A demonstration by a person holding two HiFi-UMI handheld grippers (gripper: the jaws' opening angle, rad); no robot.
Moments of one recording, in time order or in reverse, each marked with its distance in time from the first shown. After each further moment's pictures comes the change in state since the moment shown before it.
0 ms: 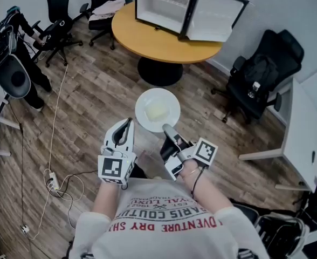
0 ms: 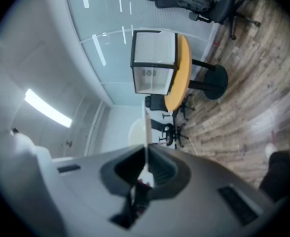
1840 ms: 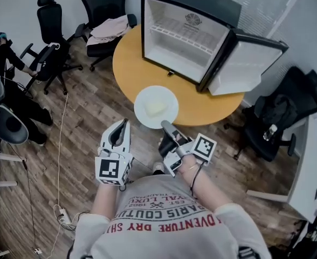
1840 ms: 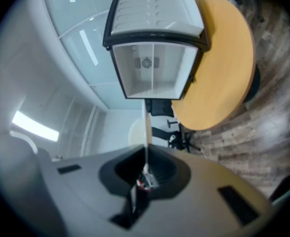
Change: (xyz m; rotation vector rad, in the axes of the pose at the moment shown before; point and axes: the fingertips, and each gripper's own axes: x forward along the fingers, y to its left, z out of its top) left arm 0.342 0.262 0.011 0.024 0.015 0.035; right arm 0.382 0.007 0.230 0.046 0.009 0.006
